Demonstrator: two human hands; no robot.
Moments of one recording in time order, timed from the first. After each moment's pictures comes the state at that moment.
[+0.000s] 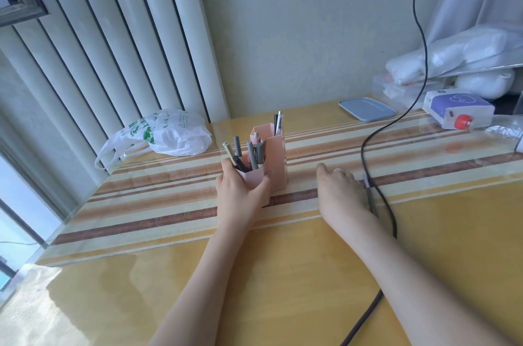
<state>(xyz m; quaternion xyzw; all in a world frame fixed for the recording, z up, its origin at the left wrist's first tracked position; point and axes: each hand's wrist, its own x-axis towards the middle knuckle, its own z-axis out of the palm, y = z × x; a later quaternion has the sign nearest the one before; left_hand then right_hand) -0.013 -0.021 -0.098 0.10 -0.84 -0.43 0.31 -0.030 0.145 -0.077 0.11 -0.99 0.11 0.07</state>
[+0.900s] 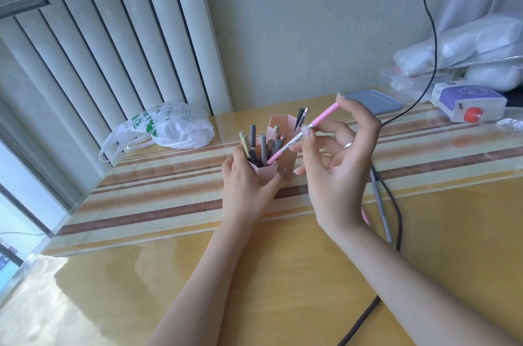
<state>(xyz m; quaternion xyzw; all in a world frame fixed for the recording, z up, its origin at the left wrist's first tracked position) -0.006 -0.010 -0.092 0.04 -0.87 -0.36 0.35 0.007 0.119 -0.050 0.25 -0.54 0.72 0.36</state>
